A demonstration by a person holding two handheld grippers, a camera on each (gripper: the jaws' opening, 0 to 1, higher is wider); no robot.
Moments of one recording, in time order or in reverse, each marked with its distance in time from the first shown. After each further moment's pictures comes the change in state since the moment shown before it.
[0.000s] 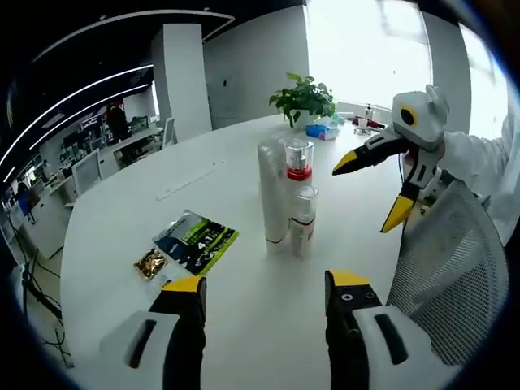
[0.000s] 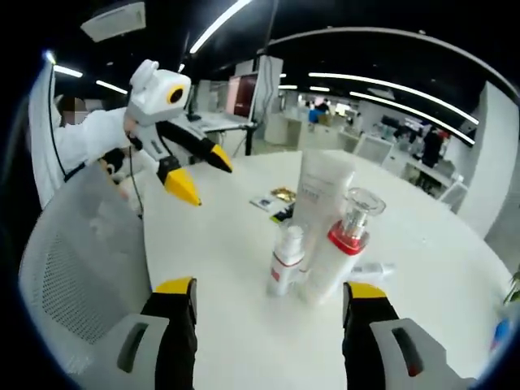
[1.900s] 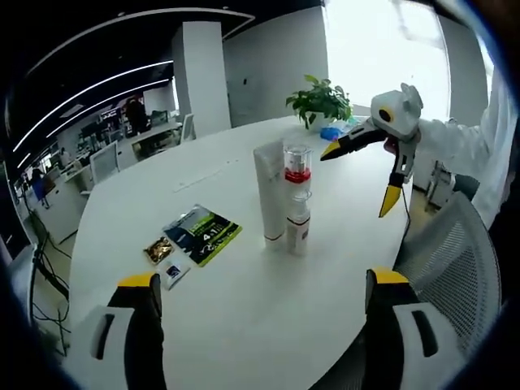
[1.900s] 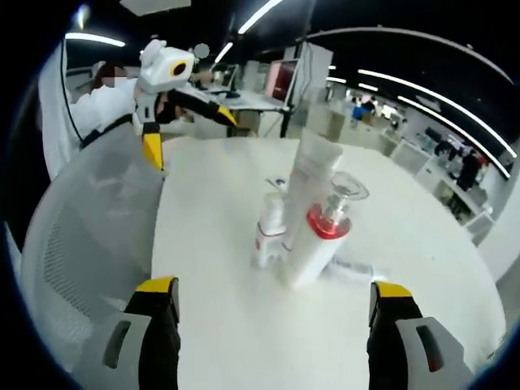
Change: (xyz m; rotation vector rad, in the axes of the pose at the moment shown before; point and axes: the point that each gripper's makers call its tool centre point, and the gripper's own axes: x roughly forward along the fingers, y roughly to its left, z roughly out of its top) left arm -0.016 -0.011 -0.001 -0.062 0.001 0.097; right arm -0.008 -0.049 -0.020 -0.235 0.102 0.208
